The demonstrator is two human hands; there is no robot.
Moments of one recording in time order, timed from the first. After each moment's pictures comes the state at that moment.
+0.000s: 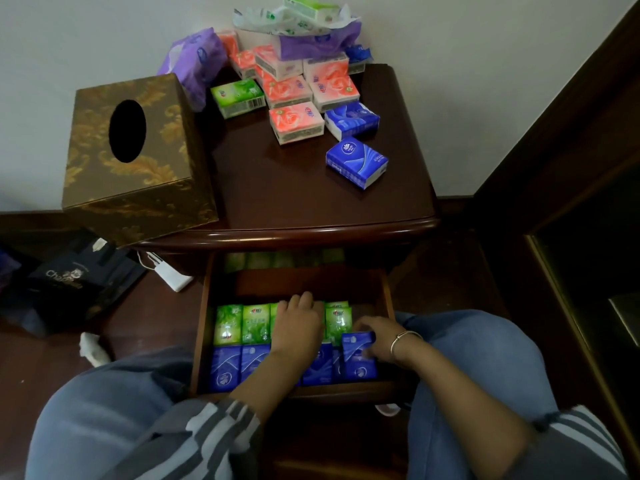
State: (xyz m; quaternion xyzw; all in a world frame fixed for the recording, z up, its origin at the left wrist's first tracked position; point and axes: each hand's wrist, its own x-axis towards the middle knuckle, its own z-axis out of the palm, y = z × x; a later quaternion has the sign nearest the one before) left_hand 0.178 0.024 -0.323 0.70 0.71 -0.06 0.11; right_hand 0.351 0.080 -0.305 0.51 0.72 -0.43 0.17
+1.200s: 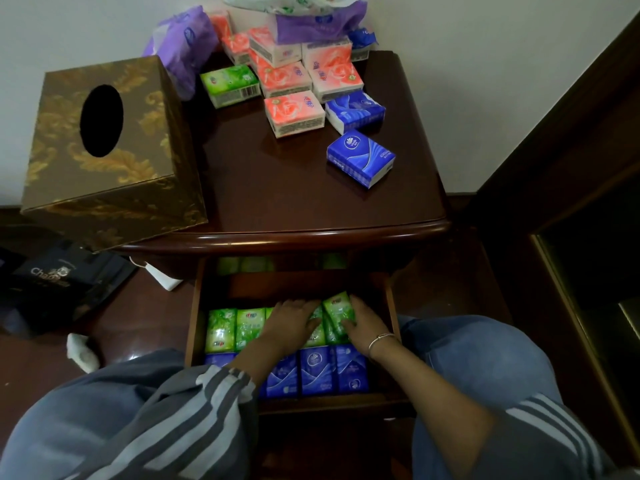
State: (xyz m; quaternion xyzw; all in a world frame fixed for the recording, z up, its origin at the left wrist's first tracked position) left_hand 0.145 0.054 -0.373 0.70 0.66 -0.06 0.25; right_hand 0.310 0.089 -0.332 0.59 0.68 -0.43 0.06
